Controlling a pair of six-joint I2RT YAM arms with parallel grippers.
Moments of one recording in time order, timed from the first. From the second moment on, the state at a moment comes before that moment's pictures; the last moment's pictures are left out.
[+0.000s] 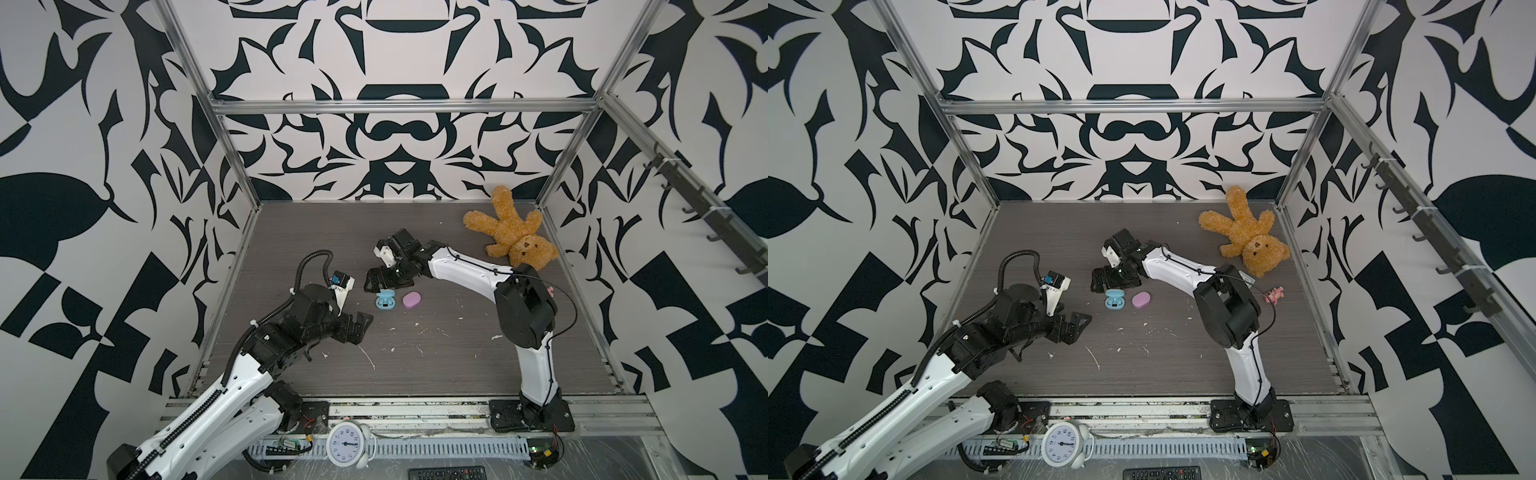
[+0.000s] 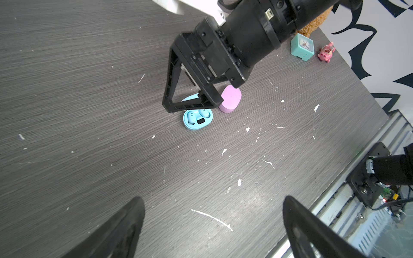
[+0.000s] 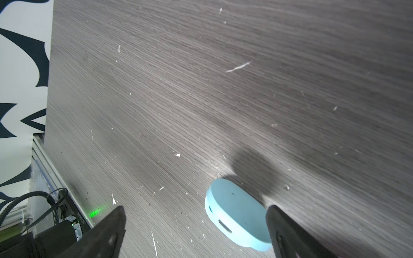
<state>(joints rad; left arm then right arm) -0.67 0.75 0.68 -0.62 0.11 -0.27 0.74 2.04 1.58 -0.59 -0.38 0.44</state>
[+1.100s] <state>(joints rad) -0.67 0.75 0.68 -0.62 0.11 -0.27 0.74 1.92 1.47 -0.54 -0.39 0.47</state>
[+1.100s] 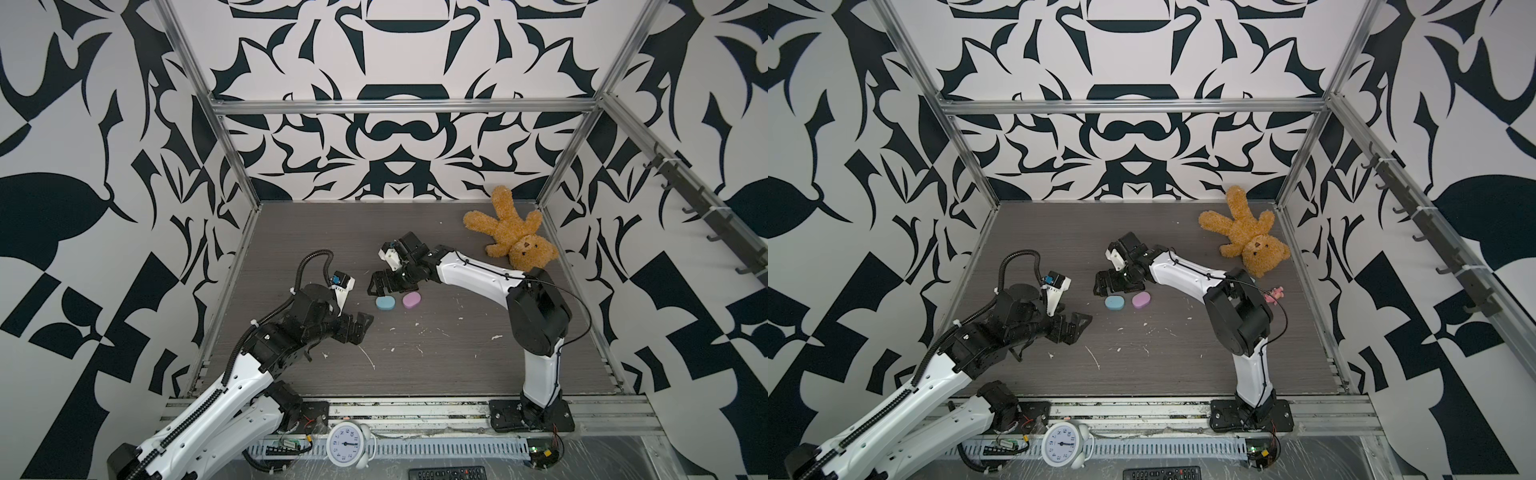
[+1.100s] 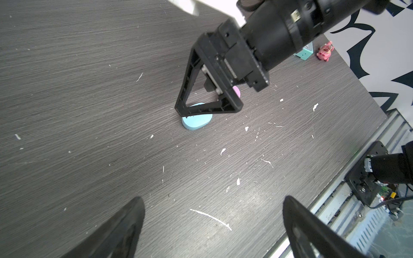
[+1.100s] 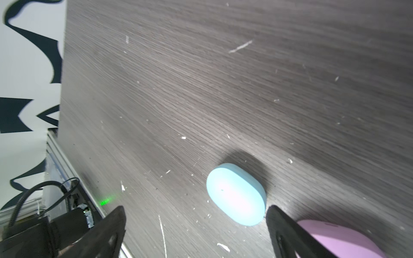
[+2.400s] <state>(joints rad) -0.66 0.78 0.64 -0.50 -0.67 -0.27 0.56 0.87 0.58 -0.11 0.66 0.07</state>
